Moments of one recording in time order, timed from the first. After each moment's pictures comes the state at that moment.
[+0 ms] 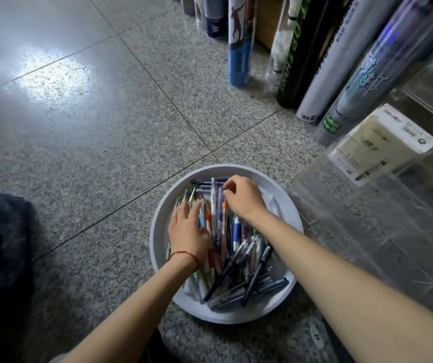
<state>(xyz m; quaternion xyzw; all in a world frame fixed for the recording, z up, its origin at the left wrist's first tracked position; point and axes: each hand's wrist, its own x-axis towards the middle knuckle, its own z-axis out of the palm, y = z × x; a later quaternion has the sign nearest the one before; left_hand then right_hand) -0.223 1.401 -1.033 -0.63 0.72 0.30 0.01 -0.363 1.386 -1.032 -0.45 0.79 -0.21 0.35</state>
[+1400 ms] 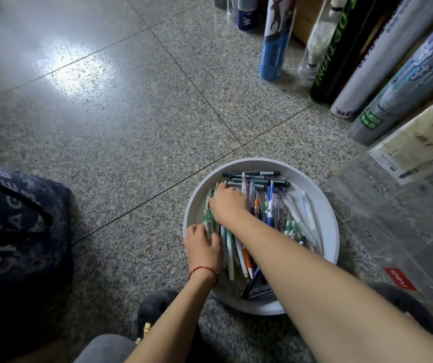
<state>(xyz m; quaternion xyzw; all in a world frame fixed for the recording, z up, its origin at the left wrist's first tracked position) -0.175 1.426 -1.057 -0.71 0.58 0.38 -0.14 -0.264 1.354 -1.050 -0.56 0.78 0.07 0.27</state>
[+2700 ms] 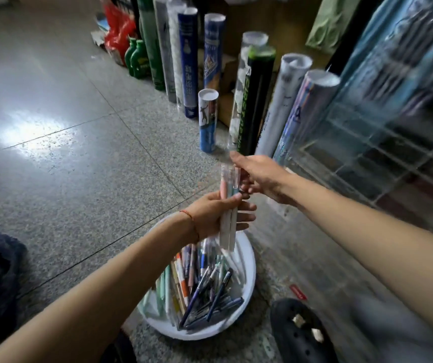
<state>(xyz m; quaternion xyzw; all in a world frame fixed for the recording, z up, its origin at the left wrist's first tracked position) -0.295 1.412 -0.853 -0.32 0.39 0.86 -0.13 -0.429 1.424 -0.820 -0.38 0.68 -0.41 0.47</state>
